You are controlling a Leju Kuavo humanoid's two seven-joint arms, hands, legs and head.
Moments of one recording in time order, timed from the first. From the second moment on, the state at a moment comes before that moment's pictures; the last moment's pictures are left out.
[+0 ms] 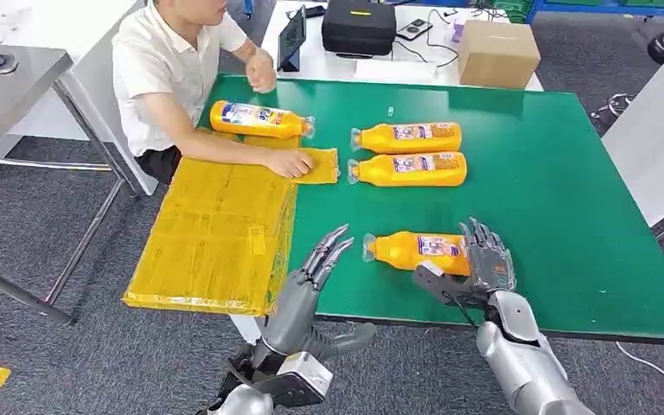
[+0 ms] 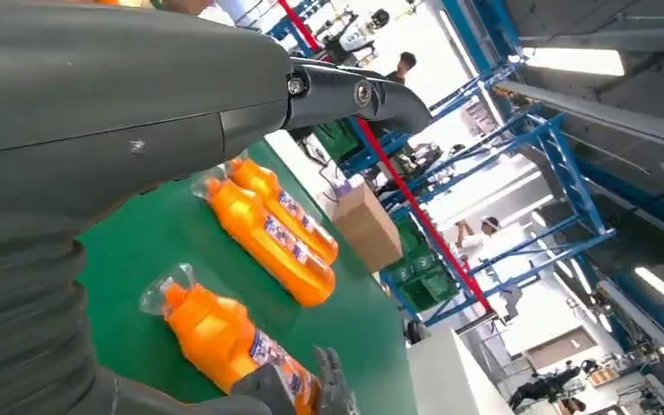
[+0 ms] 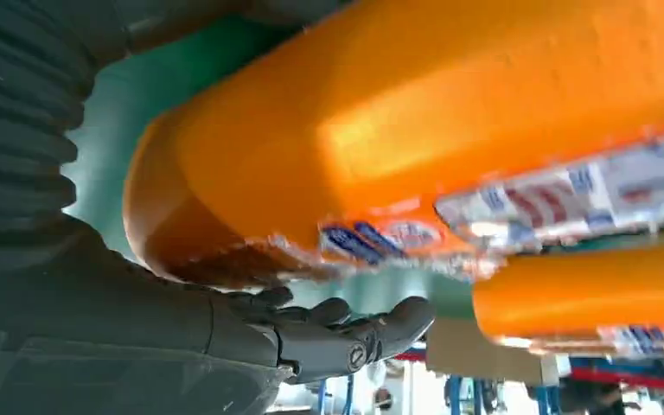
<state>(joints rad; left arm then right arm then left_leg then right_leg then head) -0.12 -0.18 -0.70 -1.36 -0.25 0.46 -0.43 -0.42 -0.14 0.18 -0.62 1.18 -0.44 -0.15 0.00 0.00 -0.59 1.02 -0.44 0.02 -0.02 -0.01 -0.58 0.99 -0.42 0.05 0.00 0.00</state>
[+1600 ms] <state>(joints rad) -0.09 -0.20 -0.60 -1.27 0.63 0.29 -0.39 -0.16 0.06 0.36 -1.18 0.36 -0.21 -0.53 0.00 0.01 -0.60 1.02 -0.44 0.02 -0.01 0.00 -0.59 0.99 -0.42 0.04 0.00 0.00</state>
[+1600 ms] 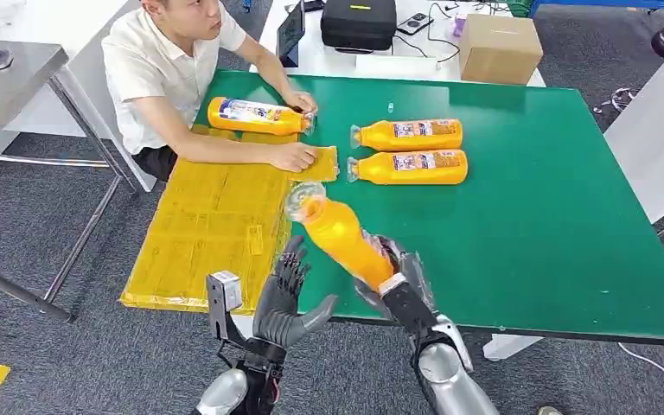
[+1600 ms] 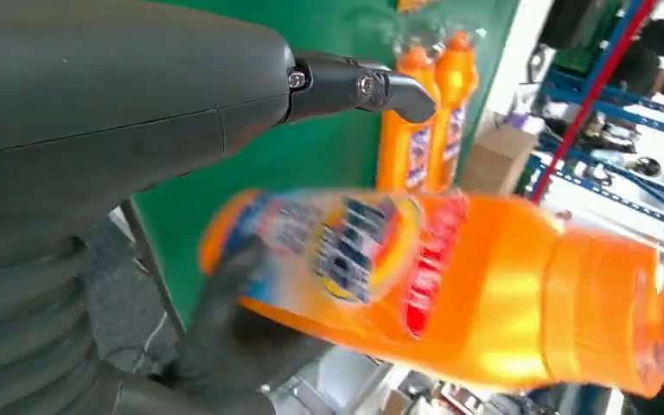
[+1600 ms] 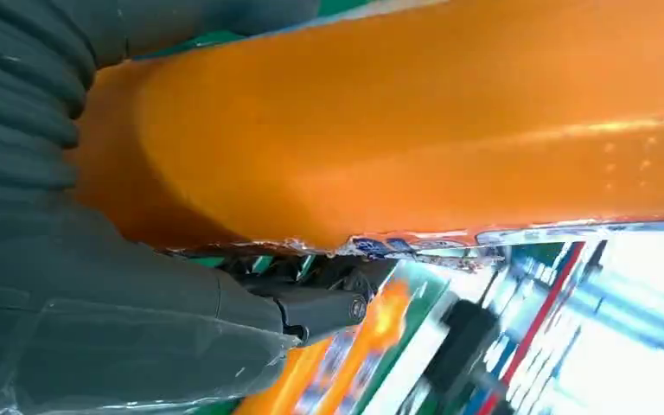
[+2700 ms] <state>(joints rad) -0.15 -0.21 -0.56 -1.26 0.69 0.28 -0.39 -0.17 0.03 0.62 -1.13 0.37 -0.14 -0.56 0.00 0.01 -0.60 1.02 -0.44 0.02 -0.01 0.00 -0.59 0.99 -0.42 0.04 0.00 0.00</state>
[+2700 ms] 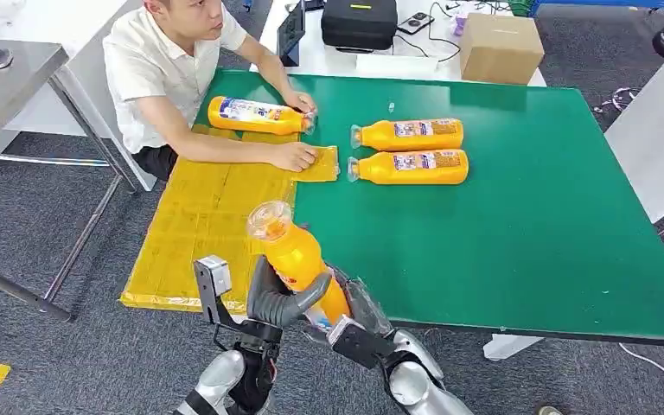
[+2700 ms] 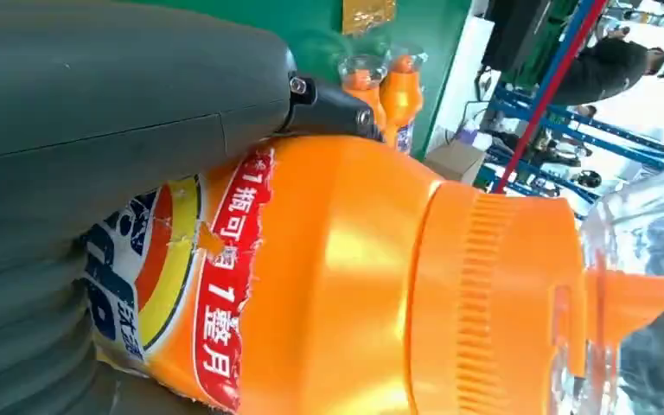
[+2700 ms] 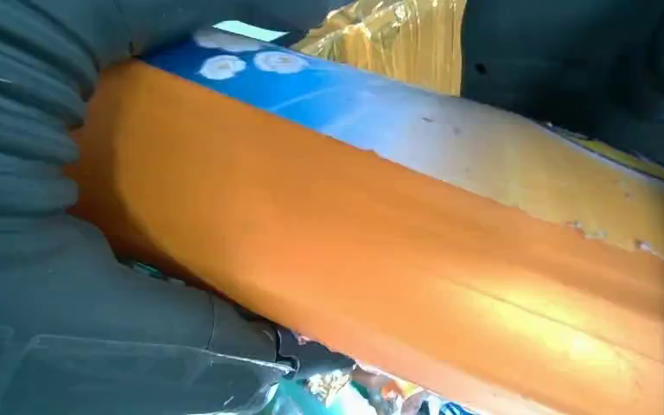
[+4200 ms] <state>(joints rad) -0.65 -0.16 -0.39 -0.50 -0.91 0.16 0.00 0.00 0.17 0.28 -1.55 0.17 -0.63 -0.70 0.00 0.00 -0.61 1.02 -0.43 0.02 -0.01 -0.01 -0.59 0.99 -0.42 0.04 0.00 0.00</state>
